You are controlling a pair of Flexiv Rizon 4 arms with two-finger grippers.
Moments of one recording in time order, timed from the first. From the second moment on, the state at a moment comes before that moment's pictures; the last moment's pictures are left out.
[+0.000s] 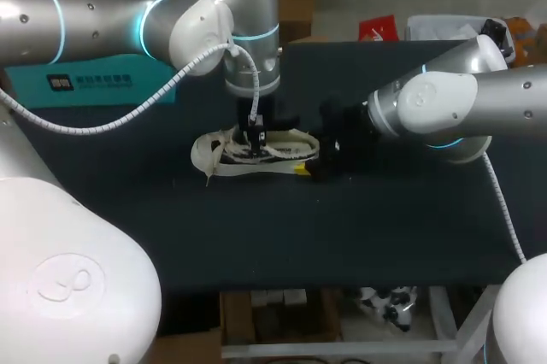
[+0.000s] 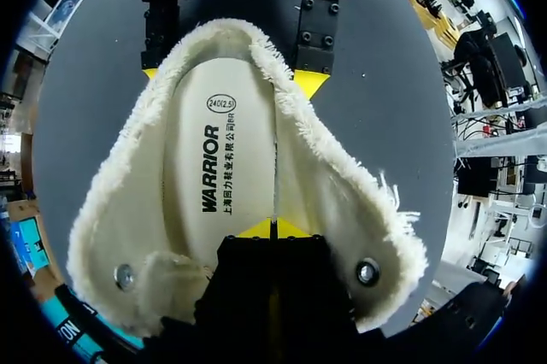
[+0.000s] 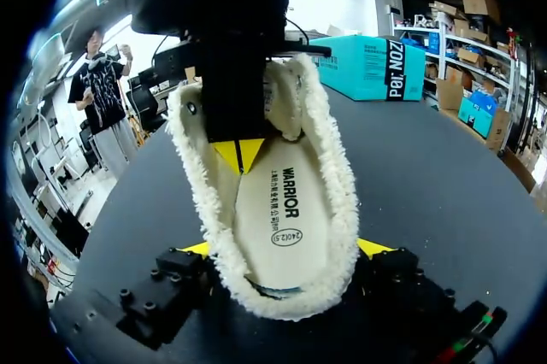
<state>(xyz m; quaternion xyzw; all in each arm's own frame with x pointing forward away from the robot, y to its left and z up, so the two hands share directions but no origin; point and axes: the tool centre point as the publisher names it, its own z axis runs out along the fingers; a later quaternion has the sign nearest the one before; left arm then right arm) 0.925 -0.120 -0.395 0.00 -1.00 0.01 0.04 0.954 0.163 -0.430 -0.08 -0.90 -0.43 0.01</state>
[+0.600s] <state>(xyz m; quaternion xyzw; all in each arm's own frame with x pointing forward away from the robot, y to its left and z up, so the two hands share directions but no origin) 0.932 -0.114 -0.401 0.03 -1.00 0.02 -0.02 0.954 0.164 -0.430 -0.09 -0.90 -0.43 0.01</state>
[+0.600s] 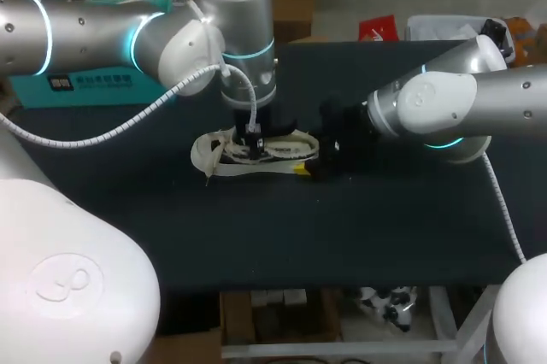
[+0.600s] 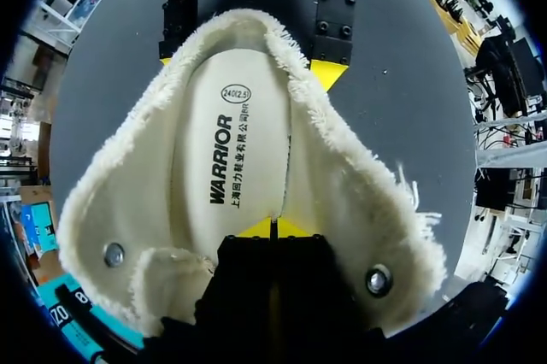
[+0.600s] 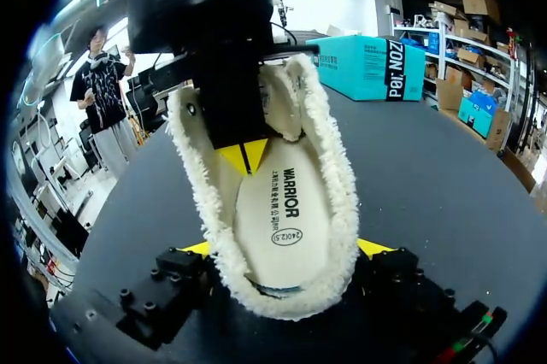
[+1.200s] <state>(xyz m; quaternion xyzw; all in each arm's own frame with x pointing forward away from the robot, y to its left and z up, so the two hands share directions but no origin) 0.940 -0.113 -0.400 0.01 -1.00 0.03 -0.07 0.954 0.164 -0.430 -0.09 -0.90 -0.43 0.01</state>
